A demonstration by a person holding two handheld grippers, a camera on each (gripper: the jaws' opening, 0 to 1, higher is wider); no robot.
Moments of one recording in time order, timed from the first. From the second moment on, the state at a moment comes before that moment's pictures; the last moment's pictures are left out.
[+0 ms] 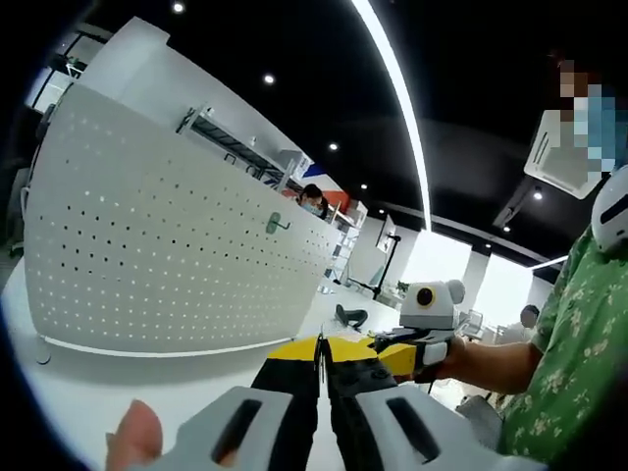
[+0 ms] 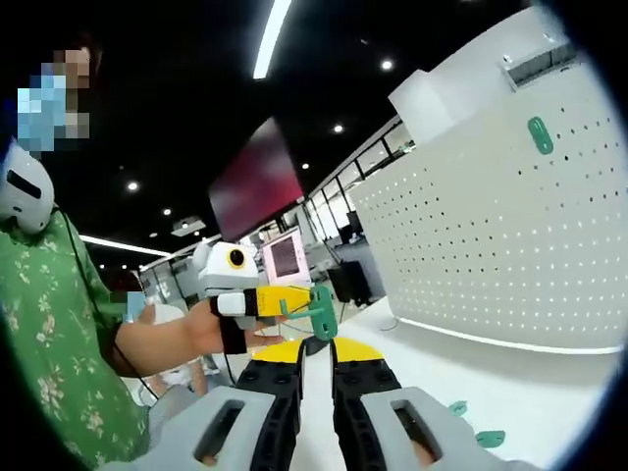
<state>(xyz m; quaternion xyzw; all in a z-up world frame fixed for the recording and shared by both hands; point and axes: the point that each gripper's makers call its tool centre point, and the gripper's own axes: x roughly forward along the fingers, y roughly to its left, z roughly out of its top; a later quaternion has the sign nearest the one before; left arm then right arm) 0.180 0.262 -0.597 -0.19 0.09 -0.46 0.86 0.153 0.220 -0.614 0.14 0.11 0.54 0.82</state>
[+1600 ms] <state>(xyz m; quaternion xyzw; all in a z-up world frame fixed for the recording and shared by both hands) 0.202 0.255 -0.615 -0.12 0.12 -0.36 0.92 0.184 0.230 -0.618 -0.09 0.08 0.43 0.90</state>
